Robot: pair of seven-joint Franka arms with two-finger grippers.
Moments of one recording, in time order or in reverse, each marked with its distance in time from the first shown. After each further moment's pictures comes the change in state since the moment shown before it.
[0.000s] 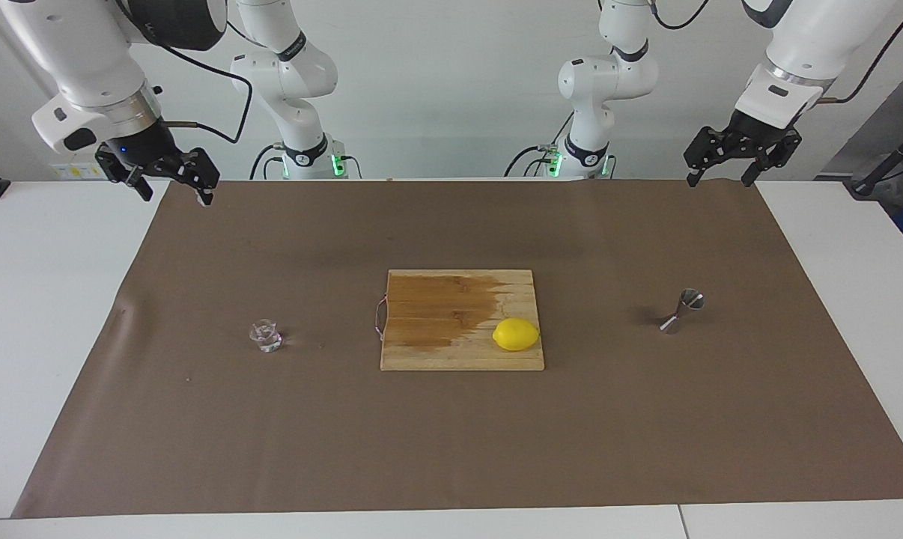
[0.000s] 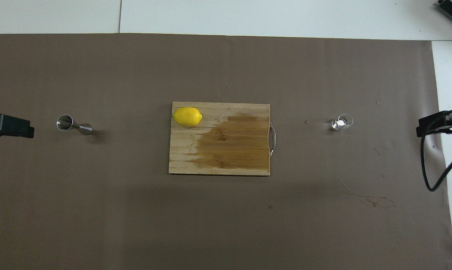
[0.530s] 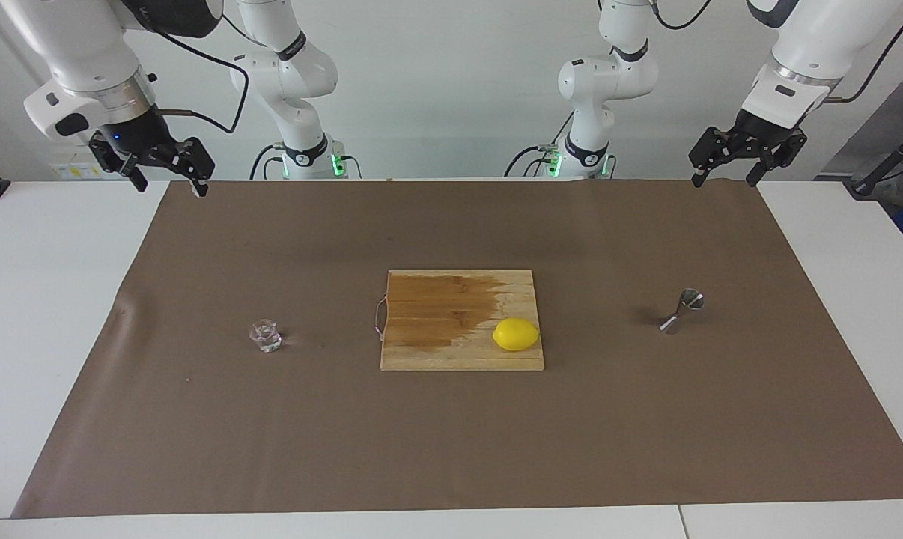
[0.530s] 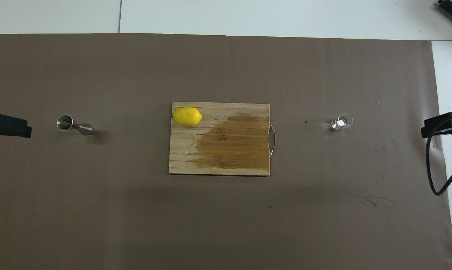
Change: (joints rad) left arm 0.005 0.000 0.001 0.000 0.000 0.001 0.002; right arm 0.002 -0.017 0.003 0.000 -0.006 0.003 0.000
